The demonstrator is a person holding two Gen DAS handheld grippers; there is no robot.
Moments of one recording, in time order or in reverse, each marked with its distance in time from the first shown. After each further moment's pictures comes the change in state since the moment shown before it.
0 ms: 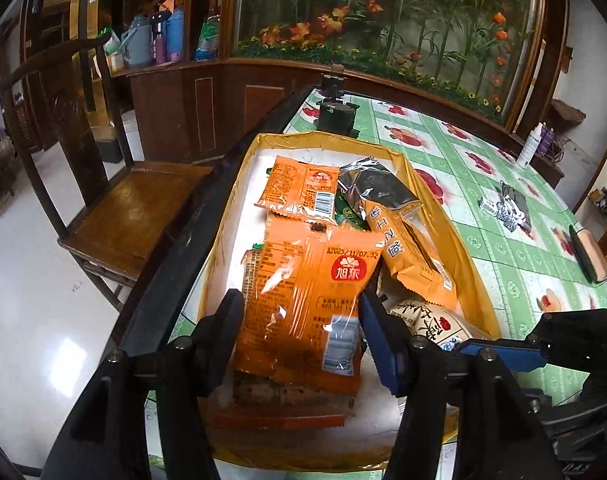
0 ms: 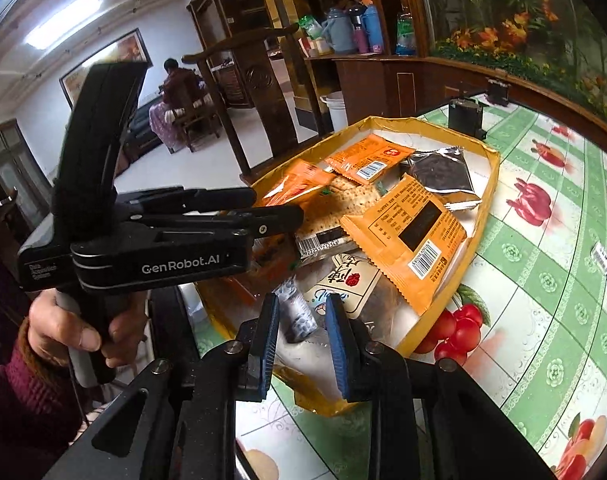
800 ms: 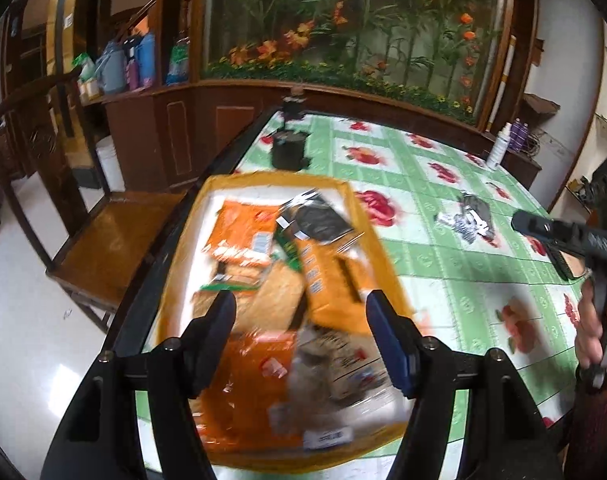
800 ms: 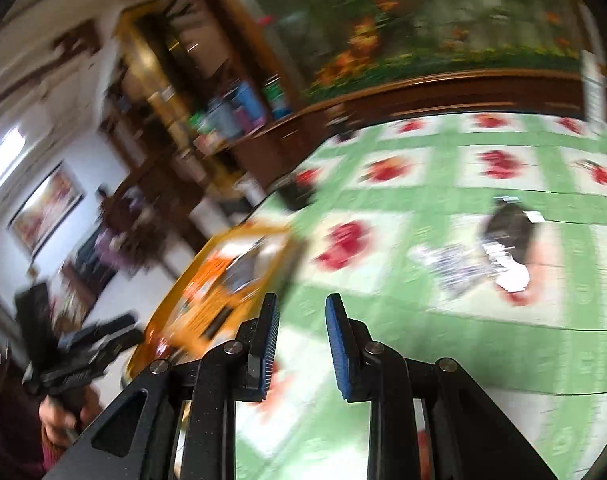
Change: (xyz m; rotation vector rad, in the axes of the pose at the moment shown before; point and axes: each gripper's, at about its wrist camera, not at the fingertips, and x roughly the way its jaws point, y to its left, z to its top) left arm -0.024 -0.053 0.029 0.094 -0.053 -0.061; right arm -0.132 -0.174 -0.005 0.433 -0.289 -0.160
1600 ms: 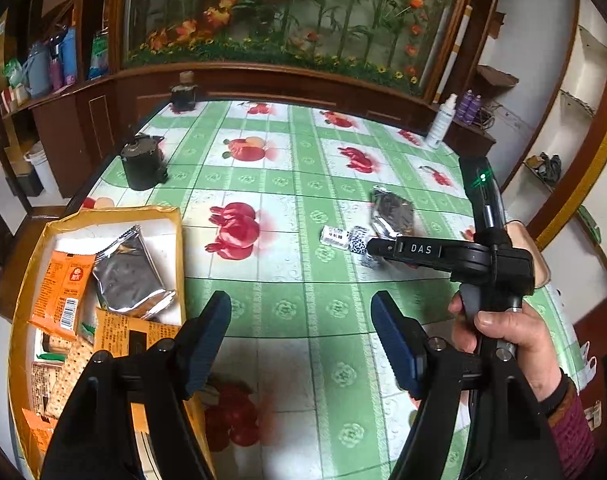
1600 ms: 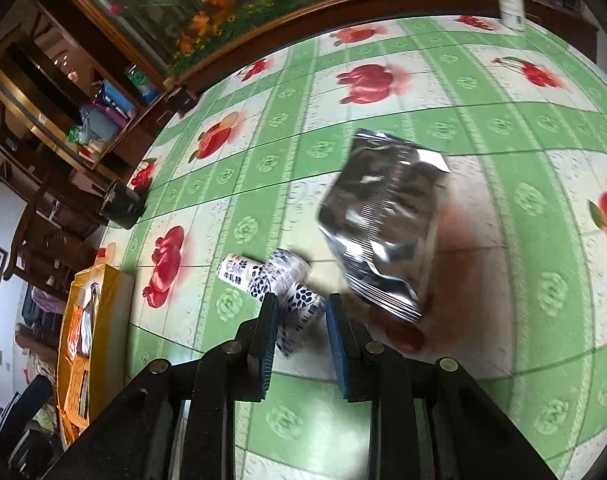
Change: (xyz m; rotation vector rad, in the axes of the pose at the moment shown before) left arm 0.082 -0.132 0.058 0.055 0.119 -0.162; right arm 0.092 -0.110 0.031 0.257 0.202 -0.282
